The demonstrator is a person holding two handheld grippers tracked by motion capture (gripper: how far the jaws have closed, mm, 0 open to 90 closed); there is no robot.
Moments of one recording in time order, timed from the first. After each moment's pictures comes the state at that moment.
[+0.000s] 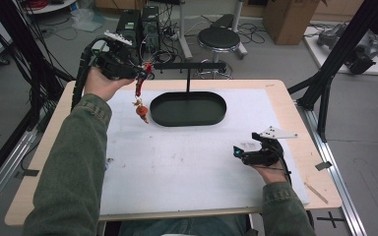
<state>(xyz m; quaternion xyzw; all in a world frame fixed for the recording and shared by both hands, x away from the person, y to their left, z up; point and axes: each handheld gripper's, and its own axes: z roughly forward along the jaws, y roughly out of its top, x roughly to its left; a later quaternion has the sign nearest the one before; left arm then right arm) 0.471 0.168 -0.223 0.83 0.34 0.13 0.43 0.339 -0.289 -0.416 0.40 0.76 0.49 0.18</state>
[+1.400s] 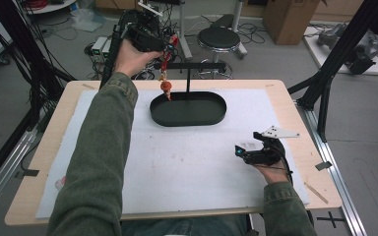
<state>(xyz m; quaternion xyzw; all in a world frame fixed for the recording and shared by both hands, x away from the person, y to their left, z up) 0.523 0.096 -0.181 0.81 0.33 0.16 0.45 0.340 -0.294 -0.415 0.40 0.75 0.49 0.18</state>
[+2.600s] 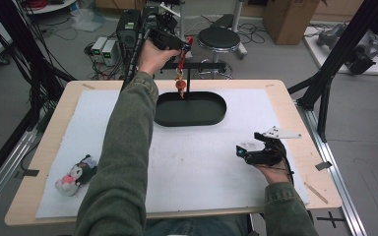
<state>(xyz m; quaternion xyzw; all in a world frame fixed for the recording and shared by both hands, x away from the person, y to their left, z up) 0.568 0.060 -0.205 0.80 0.36 0.13 0.47 0.340 -0.298 -0.417 0.40 0.75 0.49 0.18</state>
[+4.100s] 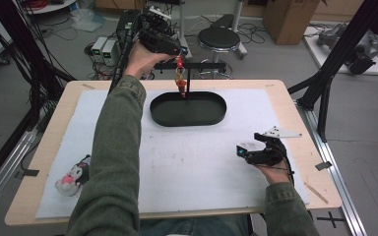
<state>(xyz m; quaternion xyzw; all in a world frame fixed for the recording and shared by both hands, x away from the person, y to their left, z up) 0.540 0.086 -0.204 0.79 0.35 0.19 0.47 0.341 -0.300 -0.417 0.41 0.75 0.50 0.16</state>
